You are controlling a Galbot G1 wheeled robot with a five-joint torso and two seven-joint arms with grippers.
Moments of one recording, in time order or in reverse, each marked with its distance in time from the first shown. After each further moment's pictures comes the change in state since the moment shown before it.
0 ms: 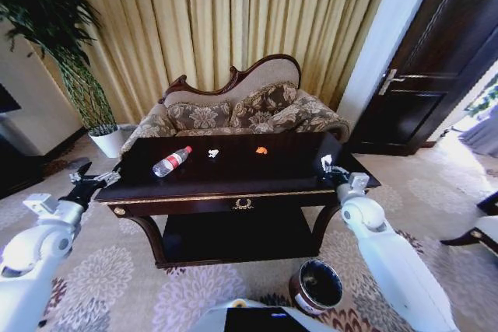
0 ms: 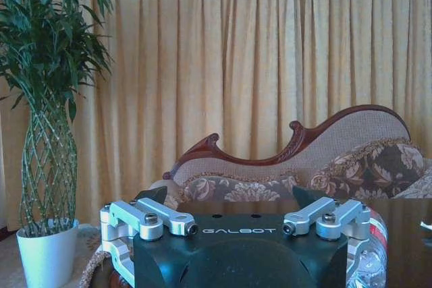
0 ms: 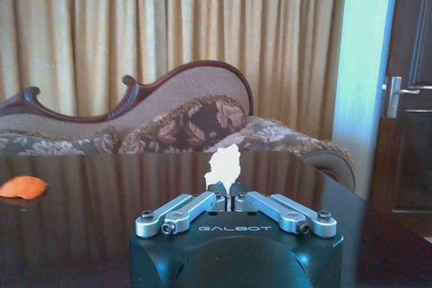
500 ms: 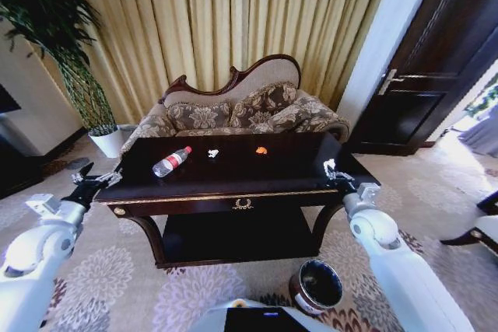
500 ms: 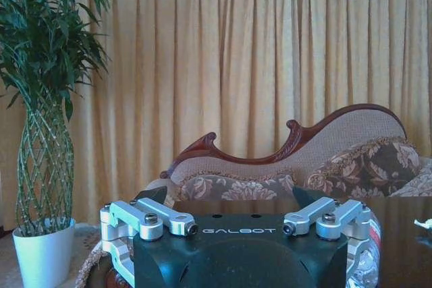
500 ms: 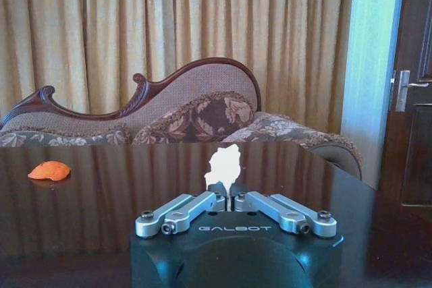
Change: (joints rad) left arm 0.002 0.001 0.006 -0.009 0.000 0.003 -0.003; right arm -0.111 0.021 0.058 0.064 -0.005 0.014 -0.039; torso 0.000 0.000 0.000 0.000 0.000
